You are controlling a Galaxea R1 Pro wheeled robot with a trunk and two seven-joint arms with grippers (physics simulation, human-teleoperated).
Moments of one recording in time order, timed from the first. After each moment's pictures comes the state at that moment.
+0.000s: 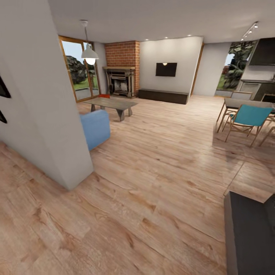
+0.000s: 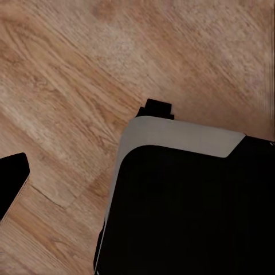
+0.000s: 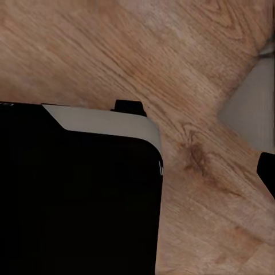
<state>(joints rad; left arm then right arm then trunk) -0.28 -0.01 -0.17 0.00 0.37 -0.03 0.17 -0.22 0.09 1.47 0.00 -1.34 -0.12 -0.25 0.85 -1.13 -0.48</state>
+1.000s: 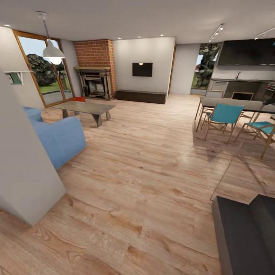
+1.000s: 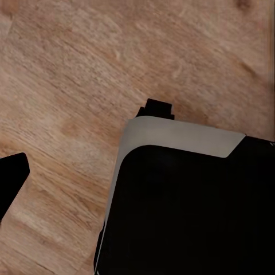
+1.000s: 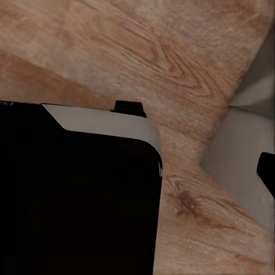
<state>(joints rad) -0.28 -0.01 -0.17 -0.01 0.37 -0.03 0.17 -0.22 0.09 1.47 0.00 -1.33 -0.12 -0.25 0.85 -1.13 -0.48</state>
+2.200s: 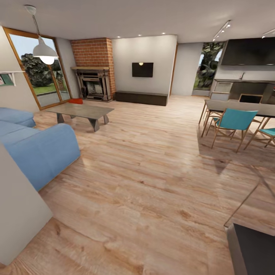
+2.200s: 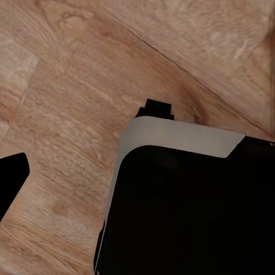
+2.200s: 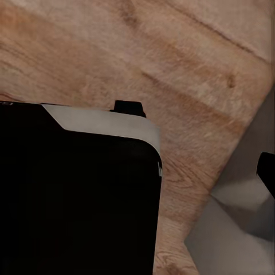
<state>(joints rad) -0.28 -0.01 -0.17 -0.01 0.37 -0.04 0.17 -0.22 0.09 1.47 0.00 -1.33 -0.12 -0.25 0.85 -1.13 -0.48</state>
